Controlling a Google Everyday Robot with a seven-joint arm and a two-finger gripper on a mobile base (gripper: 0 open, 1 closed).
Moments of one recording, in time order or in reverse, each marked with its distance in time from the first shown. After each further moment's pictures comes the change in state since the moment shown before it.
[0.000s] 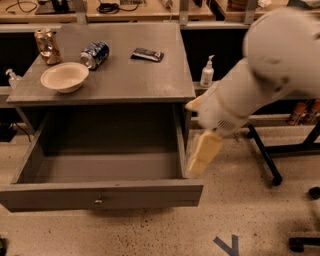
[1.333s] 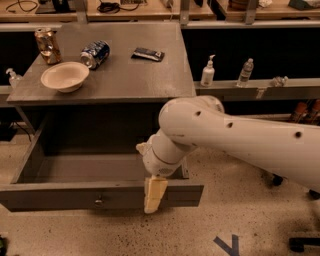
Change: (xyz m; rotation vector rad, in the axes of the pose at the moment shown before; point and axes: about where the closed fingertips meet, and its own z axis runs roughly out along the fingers) arm -0.045 0.048 0.174 -0.100 -0.008 -0.249
